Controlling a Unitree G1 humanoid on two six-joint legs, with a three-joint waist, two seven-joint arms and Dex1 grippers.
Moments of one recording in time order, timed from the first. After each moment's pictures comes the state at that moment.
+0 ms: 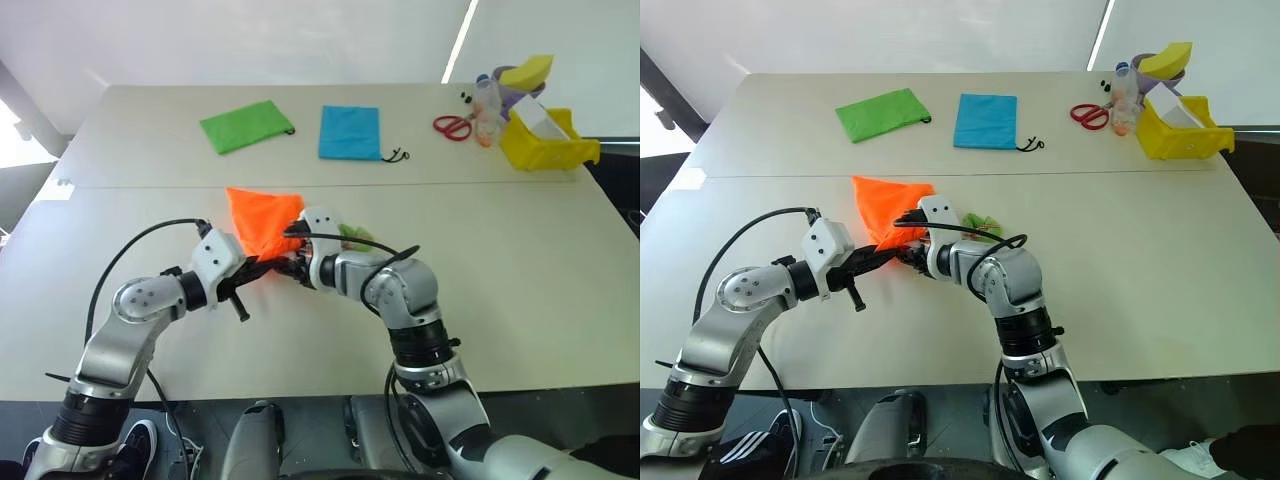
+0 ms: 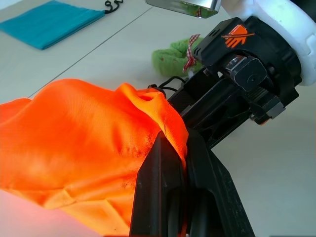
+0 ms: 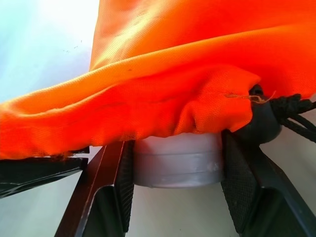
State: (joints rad) left arm -0.17 0.60 -0.02 -0.32 -0.27 0.36 -0.80; right arm -0.64 0.13 0.09 -0.01 0.34 1.20 0.19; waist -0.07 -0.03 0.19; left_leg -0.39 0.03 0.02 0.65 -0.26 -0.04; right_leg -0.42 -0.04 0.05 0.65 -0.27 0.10
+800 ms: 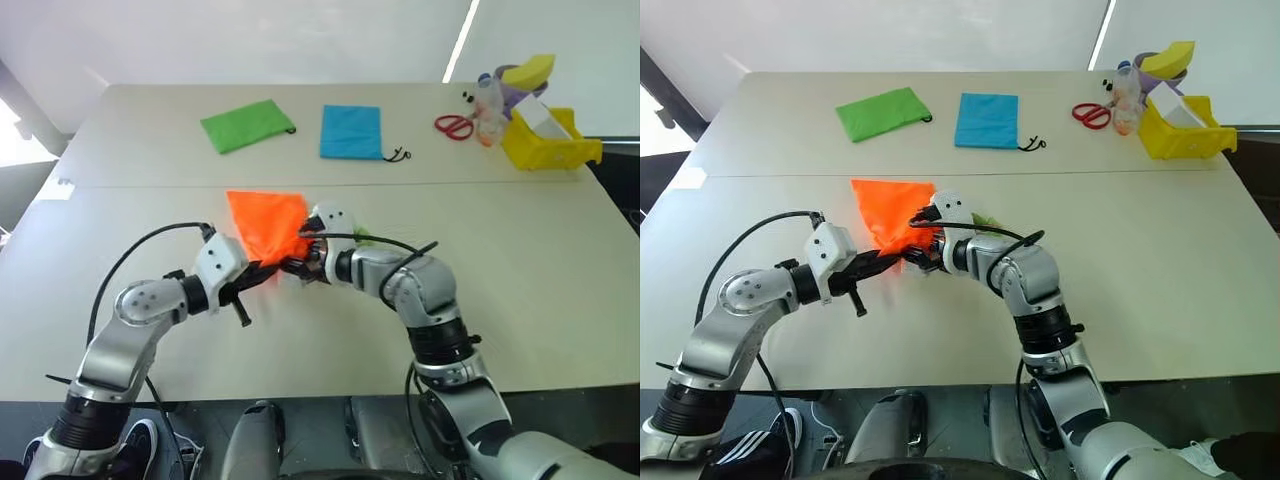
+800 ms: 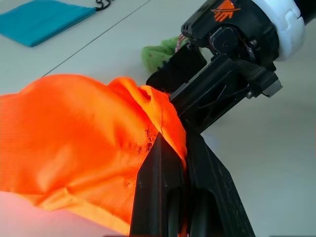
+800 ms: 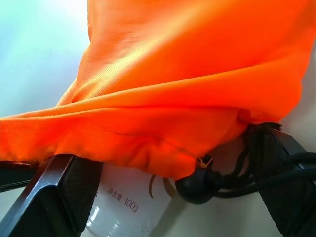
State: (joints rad) left arm -0.16 0.61 -0.04 -0.34 -0.27 0.35 -0.82; right arm -0.64 -0.05 0.17 -0.08 0.36 1.15 0.33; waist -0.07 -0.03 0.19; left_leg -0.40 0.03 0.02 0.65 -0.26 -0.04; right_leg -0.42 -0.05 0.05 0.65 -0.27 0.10
